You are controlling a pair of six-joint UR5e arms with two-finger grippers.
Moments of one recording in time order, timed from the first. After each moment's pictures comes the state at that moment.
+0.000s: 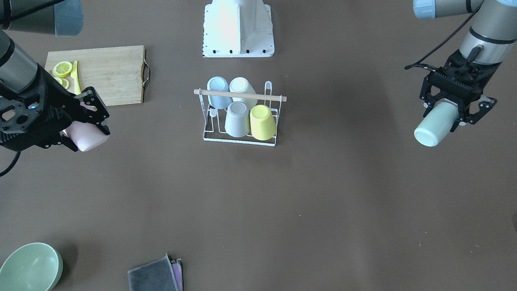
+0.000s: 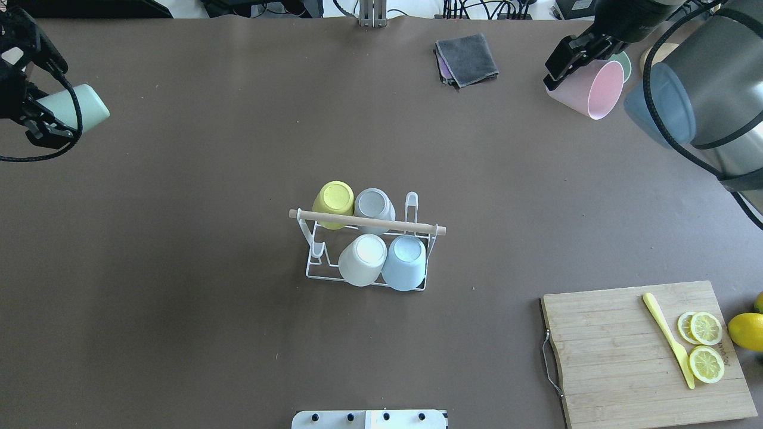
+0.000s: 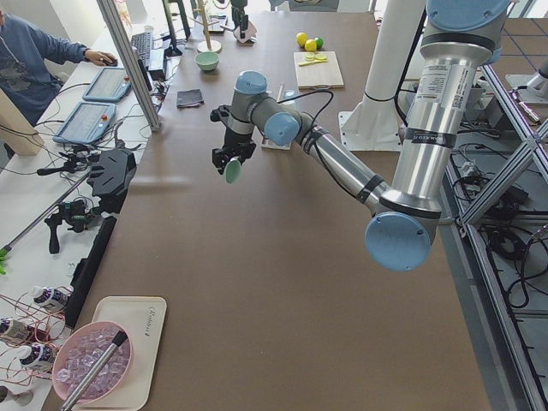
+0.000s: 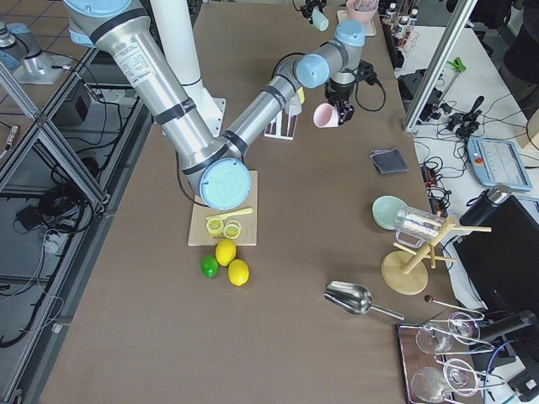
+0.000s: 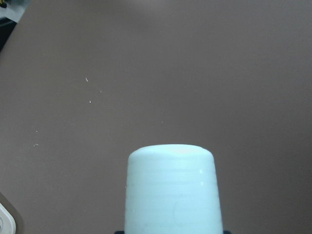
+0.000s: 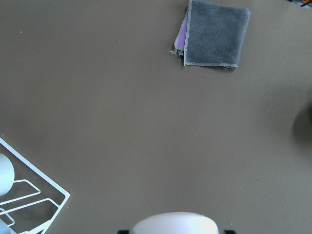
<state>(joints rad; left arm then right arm) -1.07 -1.76 -2.05 -1.64 -1.99 0.11 1.09 -0.98 1.82 -1.79 2.30 0.28</state>
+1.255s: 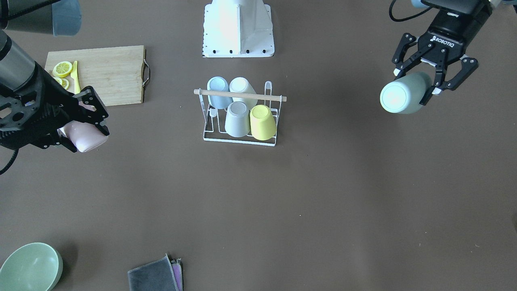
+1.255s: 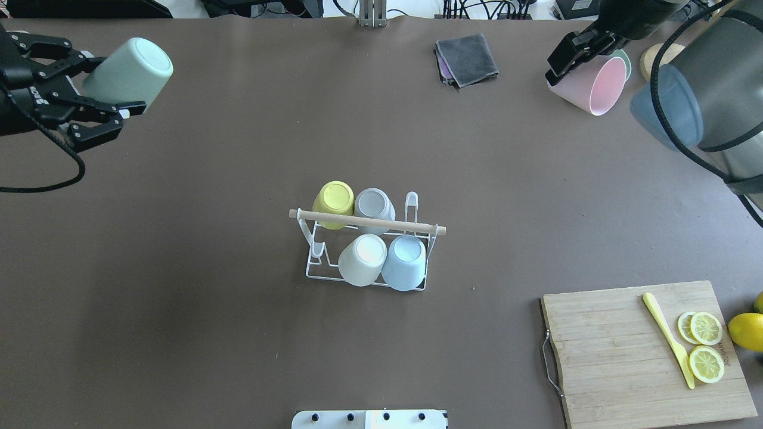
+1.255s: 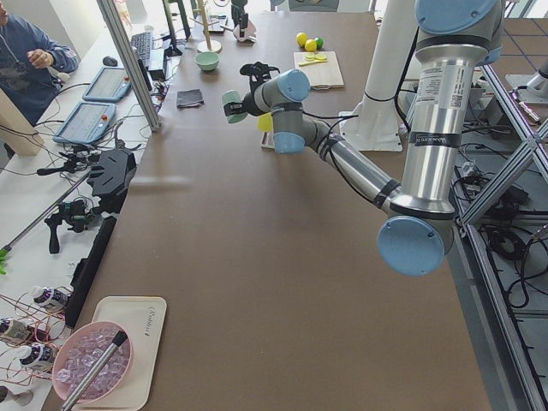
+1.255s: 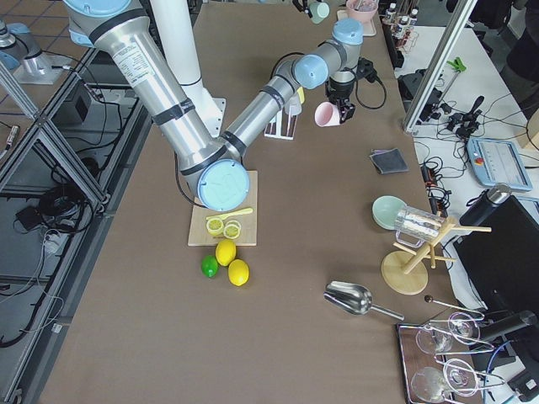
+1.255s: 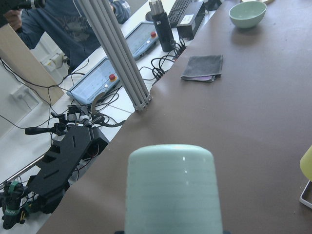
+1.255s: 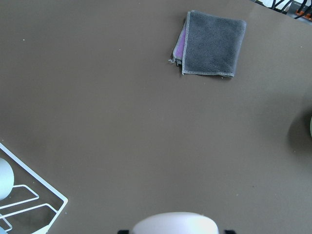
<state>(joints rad) -0.91 -1.63 -2.09 -2.53 -1.82 -0.13 1.10 -1.00 1.84 -1.75 2.28 0.29</state>
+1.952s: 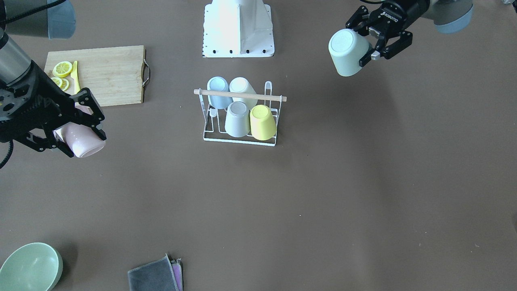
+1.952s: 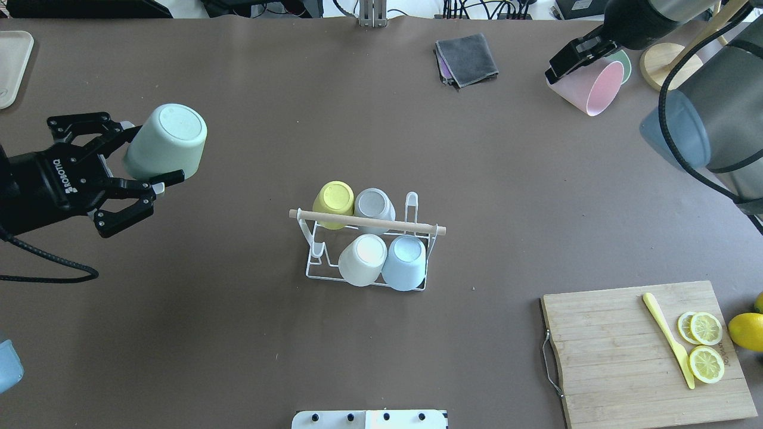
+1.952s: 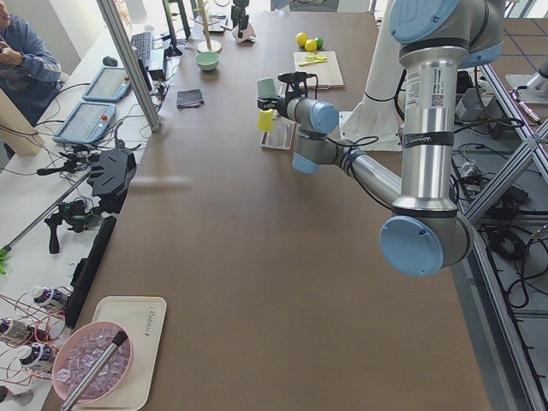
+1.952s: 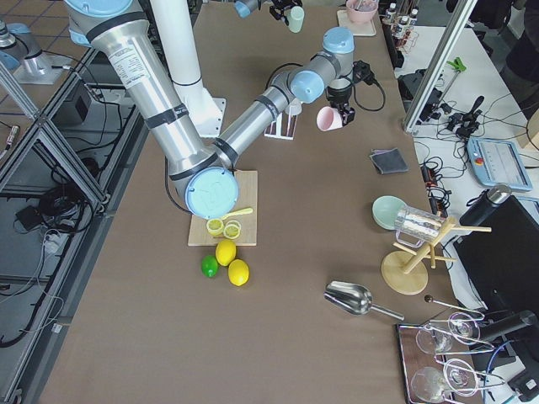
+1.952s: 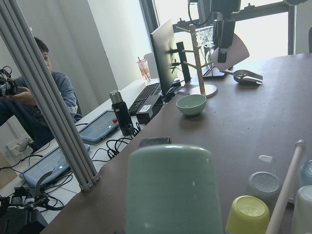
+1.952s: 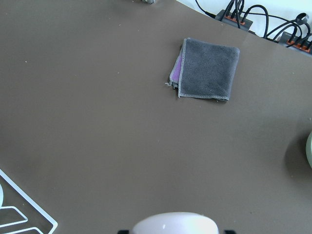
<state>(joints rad) -0.65 -1.54 -2.06 -3.01 -1.61 -0.23 1.08 -1.07 1.85 -1.53 2.23 0.38</state>
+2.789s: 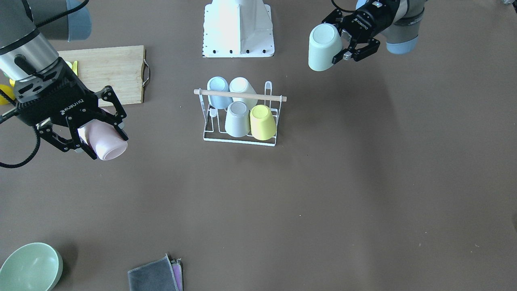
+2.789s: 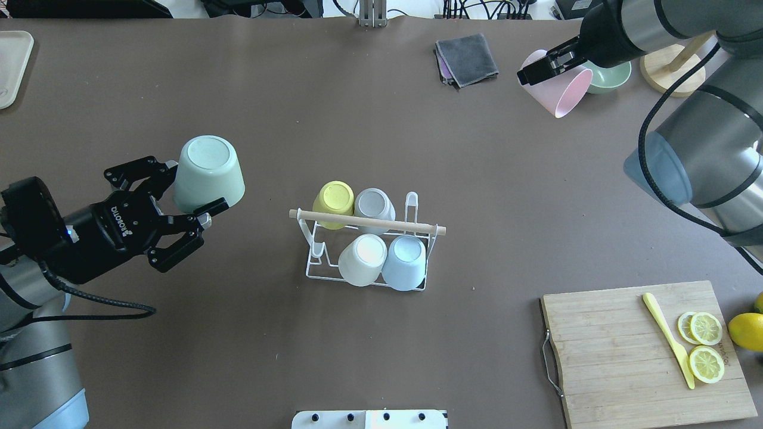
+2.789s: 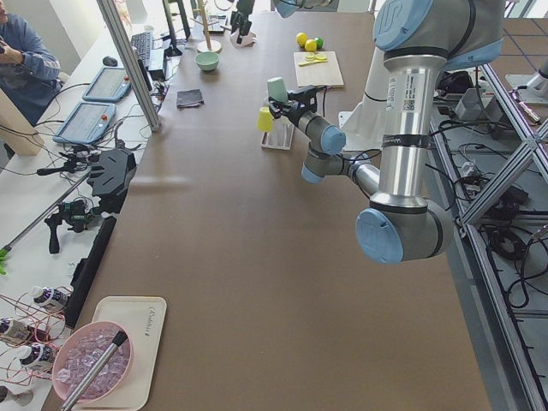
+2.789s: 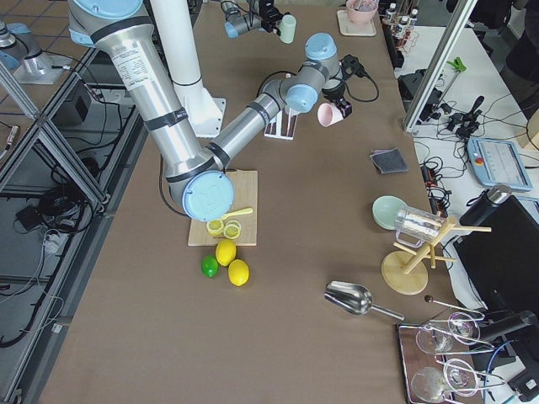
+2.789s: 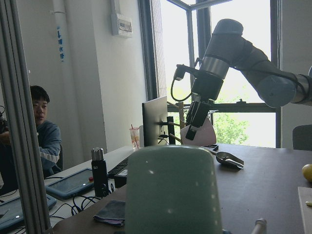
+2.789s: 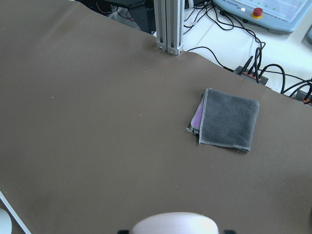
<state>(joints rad) -0.42 -1.65 -1.85 -3.36 -1.30 -0.27 1.00 -1.12 1.87 -1.23 2.08 0.48</state>
